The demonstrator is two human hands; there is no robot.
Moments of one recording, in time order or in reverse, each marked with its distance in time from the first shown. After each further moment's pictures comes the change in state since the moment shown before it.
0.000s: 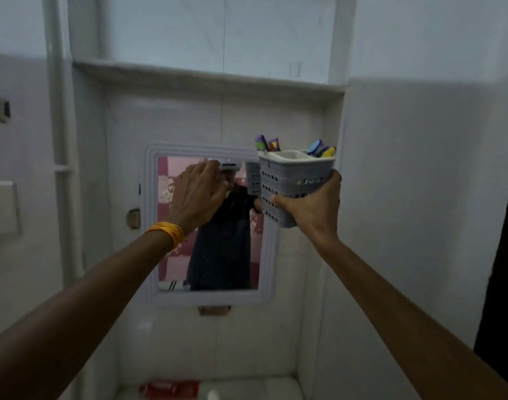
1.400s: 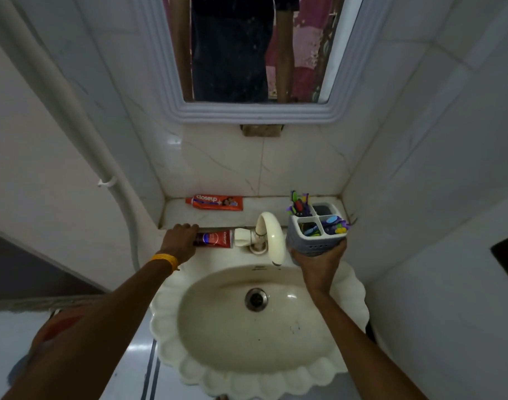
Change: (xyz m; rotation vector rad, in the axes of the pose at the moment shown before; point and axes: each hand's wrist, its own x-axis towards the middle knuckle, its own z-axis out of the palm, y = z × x) left_hand -0.459 -0.216 0.178 0.242 -1.240 -0.394; right_hand -0.432 0.310 0.031 -0.171 -0.127 0.718
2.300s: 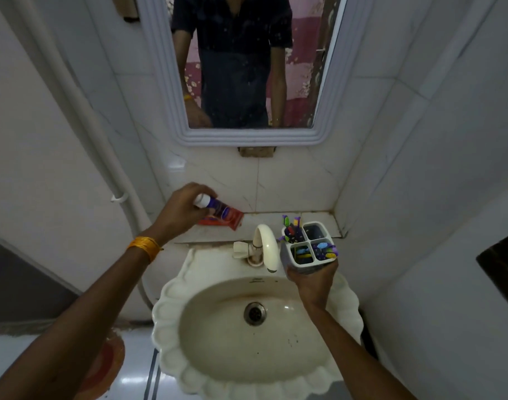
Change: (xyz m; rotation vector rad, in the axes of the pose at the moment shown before) left_hand -0.045 0.034 -0.149 -0.505 0.413 0.286; right_hand -0.013 0.004 -0.011 0.130 -0.051 0.023
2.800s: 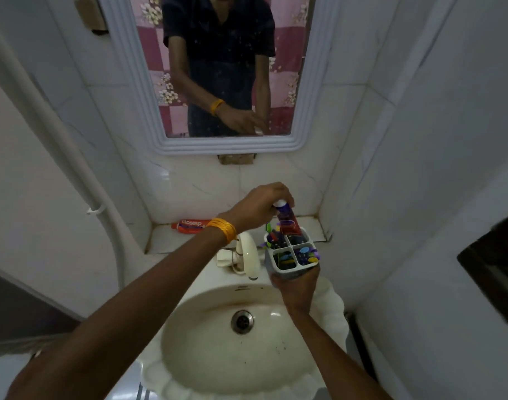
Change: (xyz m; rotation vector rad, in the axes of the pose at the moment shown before) left_hand 0.076 0.137 0.091 0.076 -0.245 0.475; right_hand 0.006 0.003 -0.001 0.010 0.011 -0.027
